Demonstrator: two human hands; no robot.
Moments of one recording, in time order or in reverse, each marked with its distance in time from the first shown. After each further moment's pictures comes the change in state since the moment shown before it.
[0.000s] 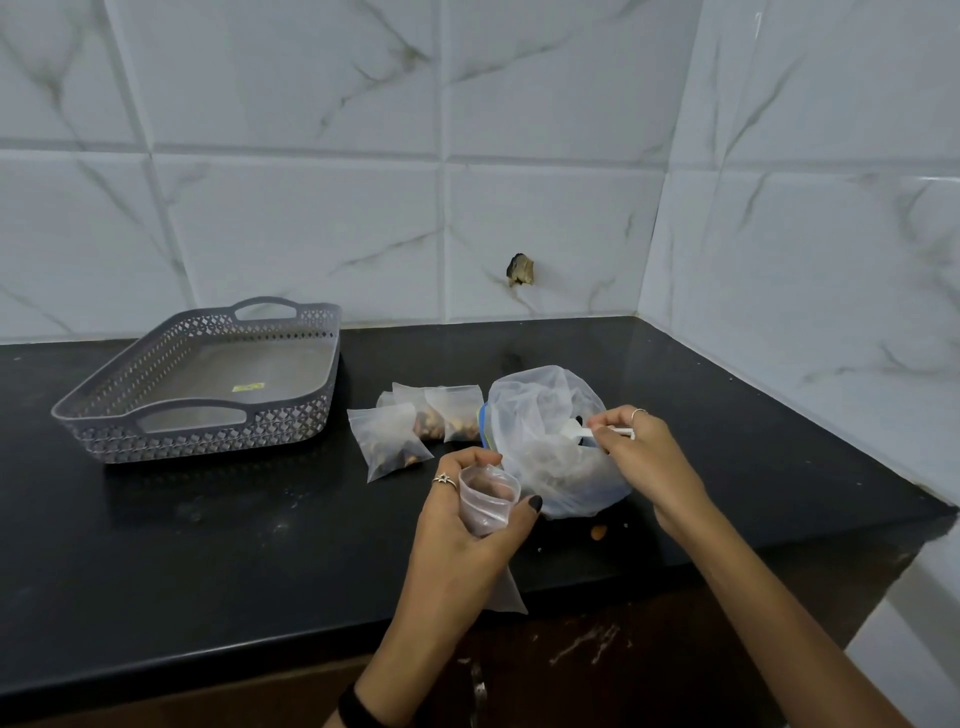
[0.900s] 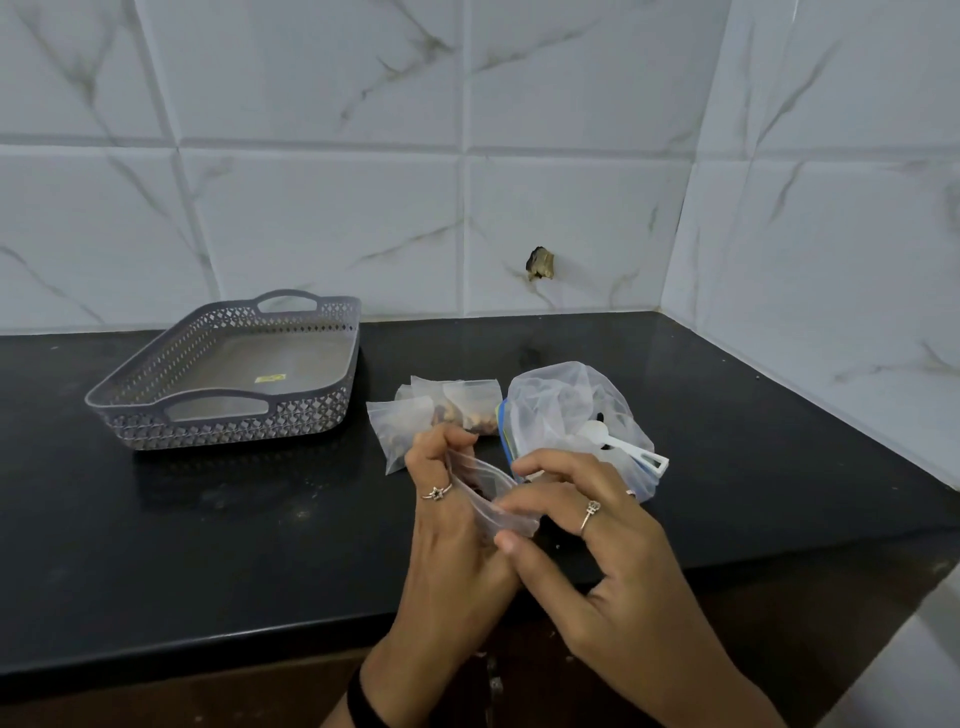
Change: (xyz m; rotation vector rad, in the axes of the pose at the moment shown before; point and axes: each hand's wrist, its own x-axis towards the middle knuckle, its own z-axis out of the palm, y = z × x) left_hand -0.005 -0.001 -0.008 0.221 0.123 0.463; right_hand -0.134 -0.044 0.018 -0.023 -0.107 -0.865
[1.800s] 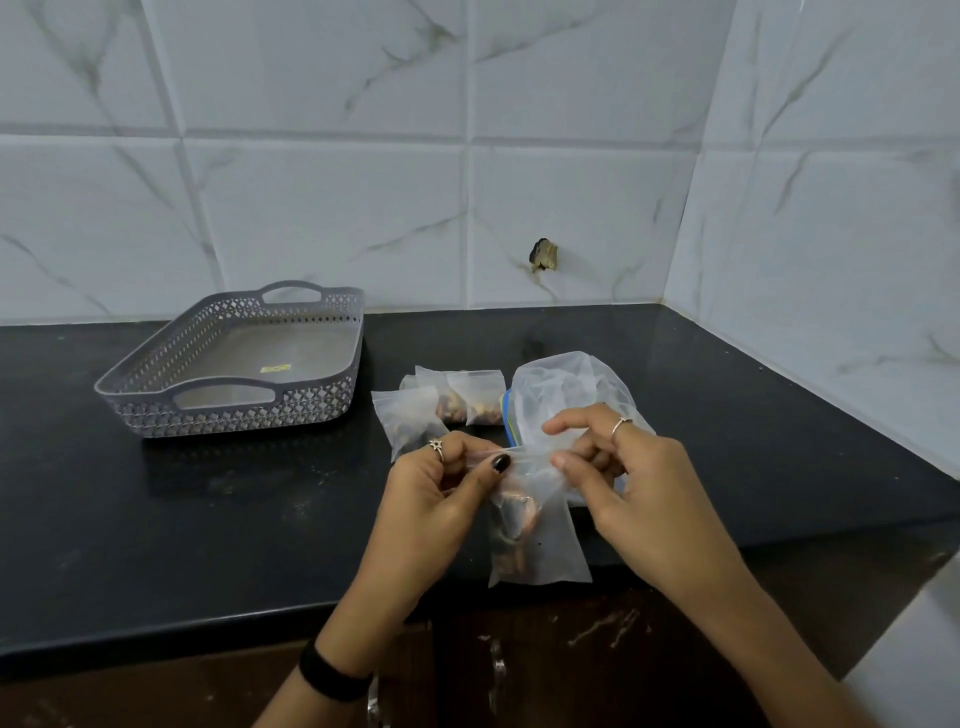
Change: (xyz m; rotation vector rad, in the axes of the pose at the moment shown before) left_hand 0.019 -0.008 -0.025 -0.271 -0.195 -0.343; right_hand 0.024 0.019 -0.019 -0.035 -0.051 0.332
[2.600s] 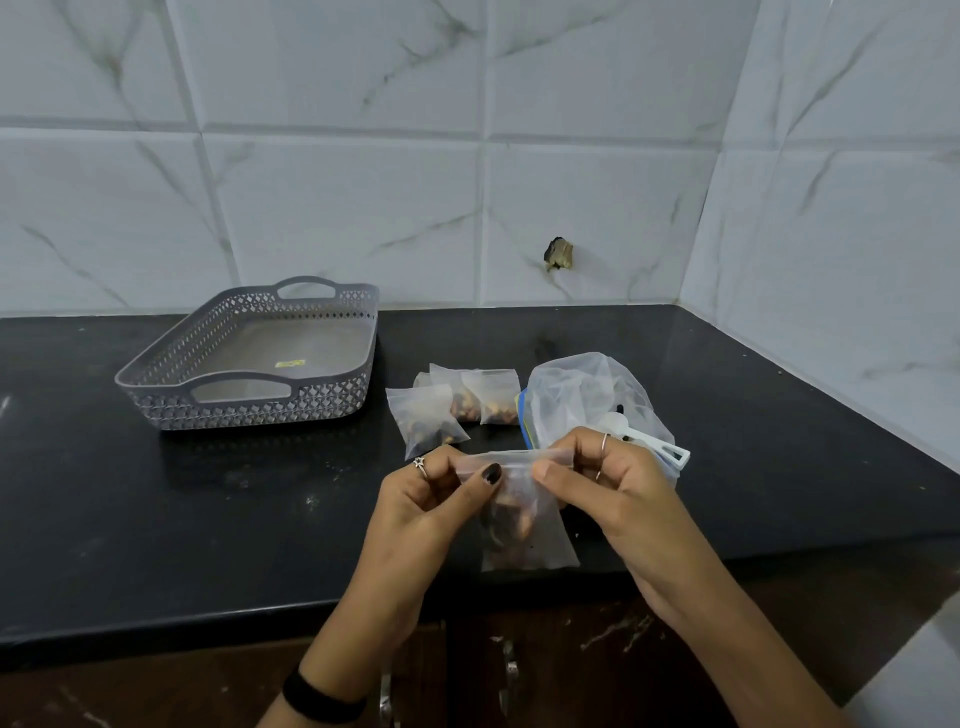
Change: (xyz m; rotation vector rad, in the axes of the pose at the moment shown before) left_hand -0.017 0.002 -0.013 -0.250 0.008 -0.073; right_hand 0.004 0.003 0.022 0.552 -0.183 0.229
